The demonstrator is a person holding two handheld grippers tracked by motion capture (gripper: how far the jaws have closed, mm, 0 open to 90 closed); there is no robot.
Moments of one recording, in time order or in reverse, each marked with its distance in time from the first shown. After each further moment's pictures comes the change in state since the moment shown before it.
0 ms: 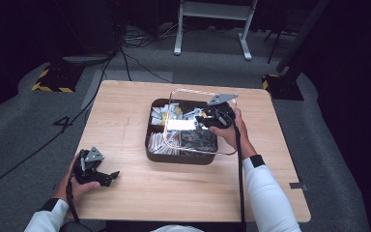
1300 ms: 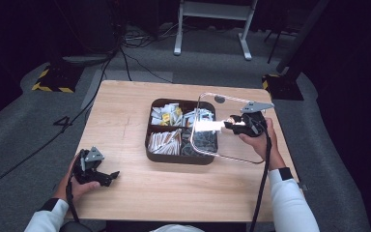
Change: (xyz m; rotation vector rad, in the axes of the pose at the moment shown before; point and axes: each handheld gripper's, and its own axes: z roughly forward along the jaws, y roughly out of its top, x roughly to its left) left arm 0.001 0.000 0.000 0.000 -0.003 0.005; right arm -0.035 -0.055 -0.067 -0.016 -0.070 0.060
